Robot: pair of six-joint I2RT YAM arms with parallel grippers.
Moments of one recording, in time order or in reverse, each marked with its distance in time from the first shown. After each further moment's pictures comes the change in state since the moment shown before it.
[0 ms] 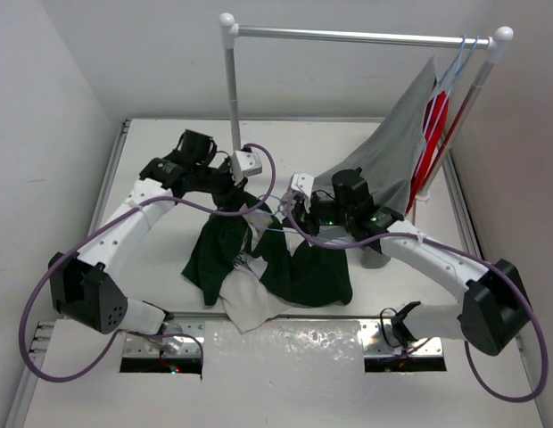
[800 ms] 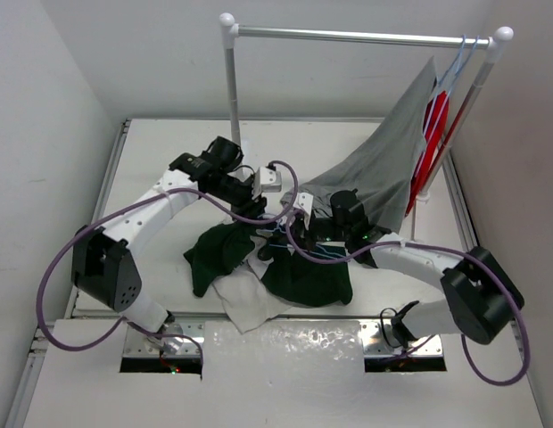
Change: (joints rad) left arm -0.114 0.138 0.094 -0.158 0.187 0.119; right arm 0.016 0.042 -0.238 0.365 -0.062 0.080
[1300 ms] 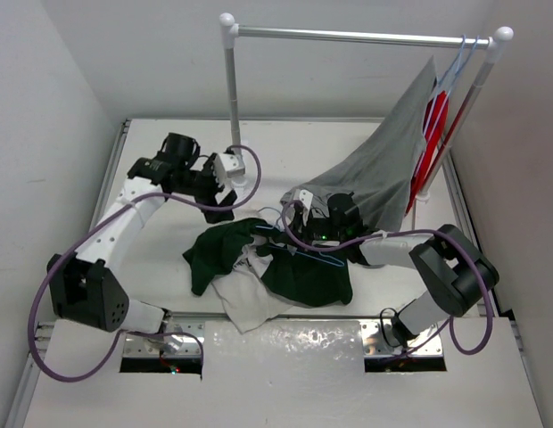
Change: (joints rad) left arm 0.238 -0.111 -0.062 0.026 -0.131 -0.045; right arm -0.032 0.212 -0.045 0.295 -0.019 0.170
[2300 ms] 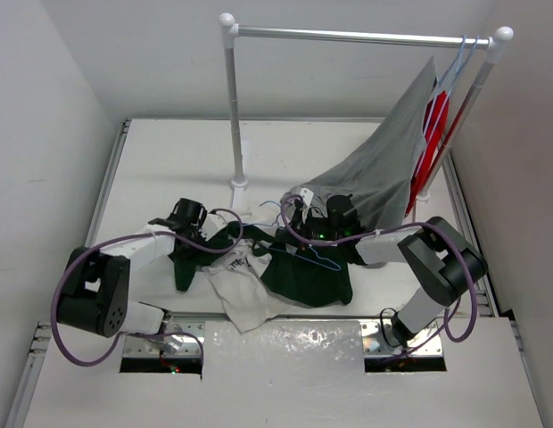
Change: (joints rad) left arm 0.000 -0.055 -0.703 0.447 -0.803 -0.095; right arm -0.017 0.082 -0.011 0.125 0.035 0.119
